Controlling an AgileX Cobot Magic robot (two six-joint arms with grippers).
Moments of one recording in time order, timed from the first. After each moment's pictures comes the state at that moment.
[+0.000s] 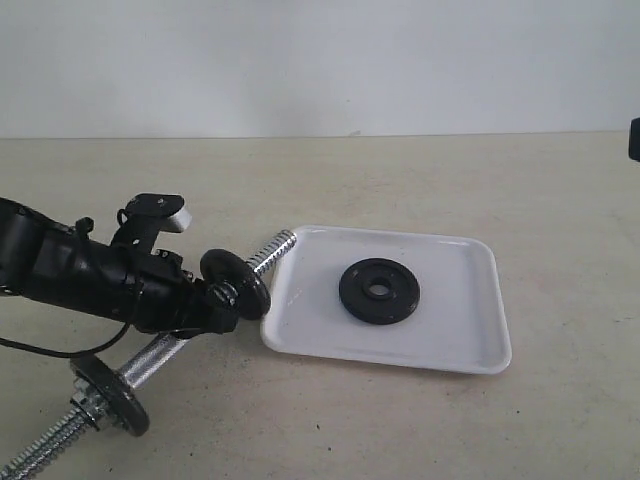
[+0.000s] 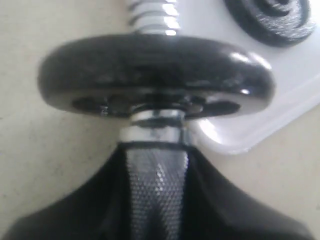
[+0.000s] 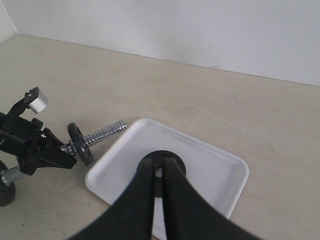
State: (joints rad) left arm -0.27 1.88 -0.78 -1.62 0.45 1.72; right arm 0.08 0.67 -0.68 0.75 0.66 -0.70
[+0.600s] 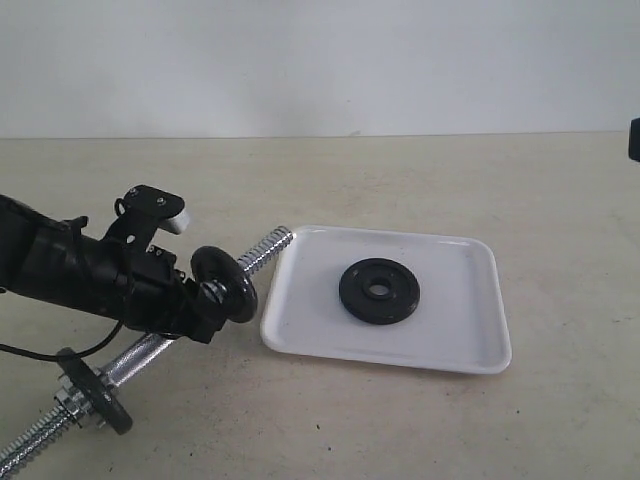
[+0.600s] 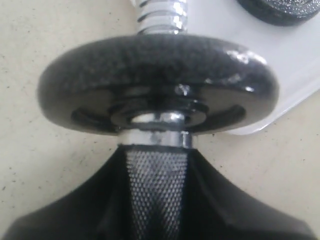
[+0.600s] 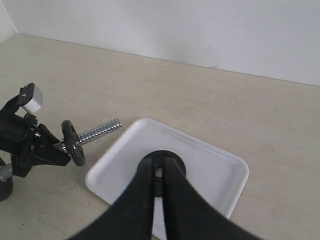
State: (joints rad) left arm -0.28 1.83 -0.76 -1.52 0.39 1.74; right arm 0.08 0.67 -0.68 0.75 0.66 -0.70
